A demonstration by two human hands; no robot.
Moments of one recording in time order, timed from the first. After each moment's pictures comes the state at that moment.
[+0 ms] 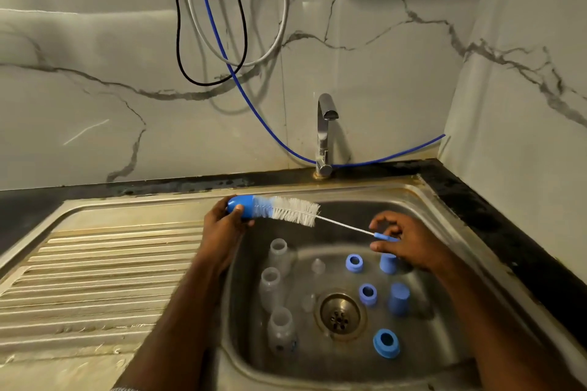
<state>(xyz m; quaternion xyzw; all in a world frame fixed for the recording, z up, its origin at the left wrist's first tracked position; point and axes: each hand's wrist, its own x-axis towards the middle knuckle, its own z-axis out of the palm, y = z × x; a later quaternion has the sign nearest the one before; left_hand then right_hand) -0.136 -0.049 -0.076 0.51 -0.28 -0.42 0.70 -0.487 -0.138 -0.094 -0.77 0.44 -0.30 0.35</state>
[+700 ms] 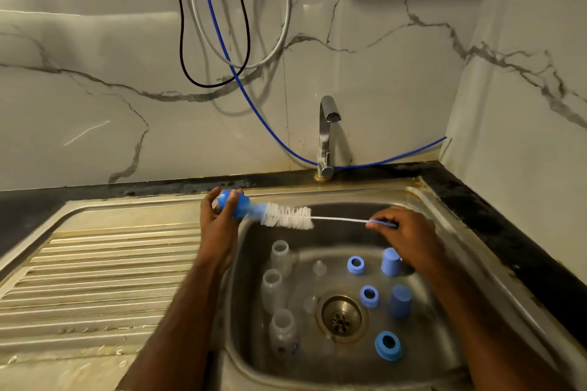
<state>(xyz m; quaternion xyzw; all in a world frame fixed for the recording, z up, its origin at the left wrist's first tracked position) -0.134 -0.053 -0.073 0.45 -0.26 -0.37 0.77 -0.471 -0.147 -0.100 -0.78 0.48 -0.37 0.18</state>
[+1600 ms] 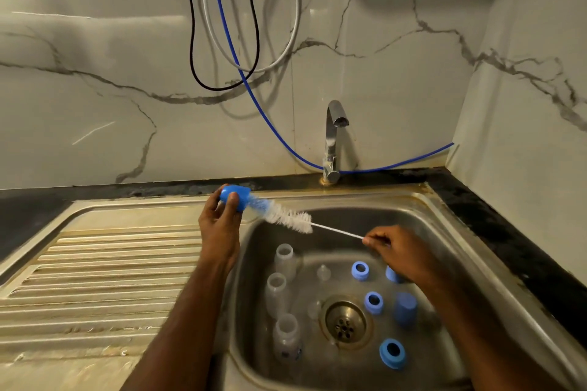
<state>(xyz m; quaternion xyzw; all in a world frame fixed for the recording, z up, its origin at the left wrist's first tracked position) -0.127 -0.055 -0.074 0.45 -0.24 -0.34 0.79 -0.457 -0.141 -0.110 -0.79 0.51 -0.24 0.23</state>
